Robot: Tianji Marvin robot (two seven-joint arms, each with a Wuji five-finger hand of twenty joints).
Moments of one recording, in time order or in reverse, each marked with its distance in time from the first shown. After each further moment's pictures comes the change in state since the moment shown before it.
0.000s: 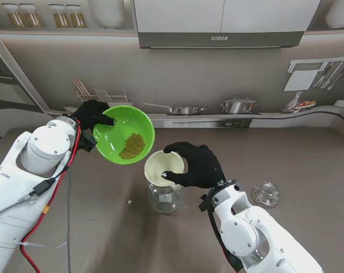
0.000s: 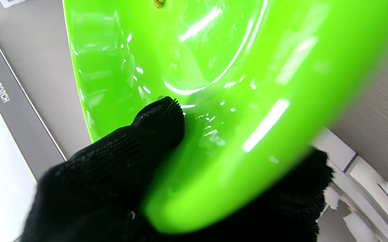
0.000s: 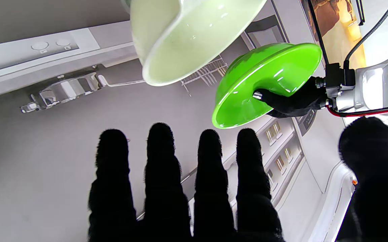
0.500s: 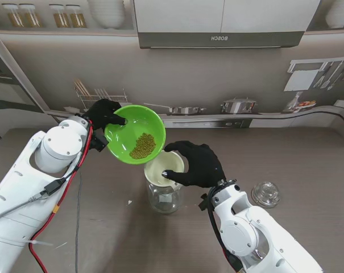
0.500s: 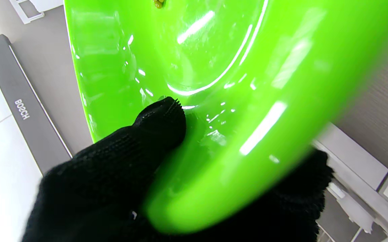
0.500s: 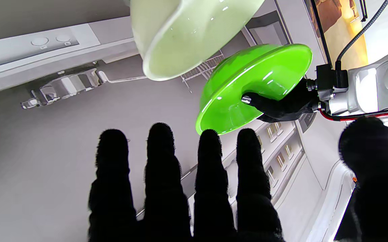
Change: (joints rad) left arm -0.031 -0.020 0.077 0.016 -0.023 -0.020 0.048; right arm 0.000 -0.003 0.002 0.001 -0.002 0.003 -0.014; left_hand 0.009 0.000 -0.002 0.000 0.000 0.008 -0.002 0.000 0.000 0.002 0.000 0.000 0.000 0.003 0.000 0.000 0.001 0.001 0.000 0.000; right_hand 0.000 0.000 0.000 0.000 0.000 0.000 0.000 0.000 0.000 0.000 0.000 -0.001 0.000 -0.001 0.000 -0.001 0.000 0.000 0.000 -0.002
